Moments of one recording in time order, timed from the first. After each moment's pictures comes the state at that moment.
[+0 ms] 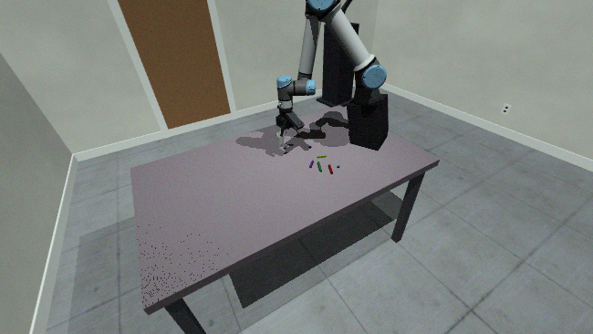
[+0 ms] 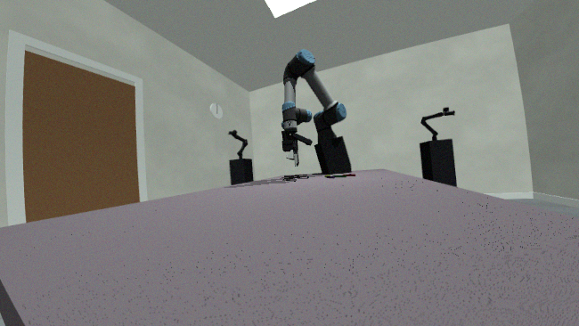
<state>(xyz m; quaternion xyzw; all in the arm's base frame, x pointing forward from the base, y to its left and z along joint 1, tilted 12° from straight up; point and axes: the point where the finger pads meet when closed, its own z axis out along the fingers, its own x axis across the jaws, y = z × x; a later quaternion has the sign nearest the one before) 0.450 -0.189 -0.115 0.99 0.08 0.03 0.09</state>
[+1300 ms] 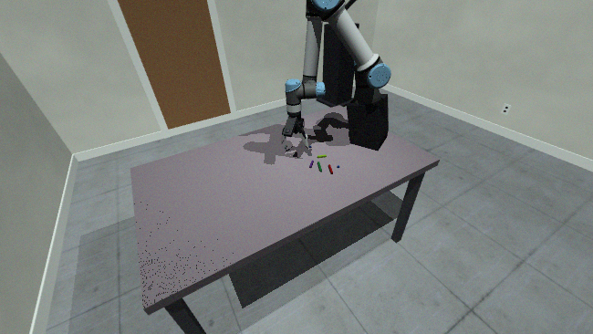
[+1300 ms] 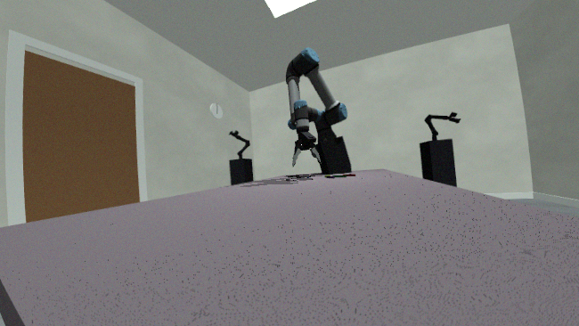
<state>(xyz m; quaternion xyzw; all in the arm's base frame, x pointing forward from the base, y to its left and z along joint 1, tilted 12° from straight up) 0.462 -0.130 -0.126 0.87 -0.48 0.08 0.06</state>
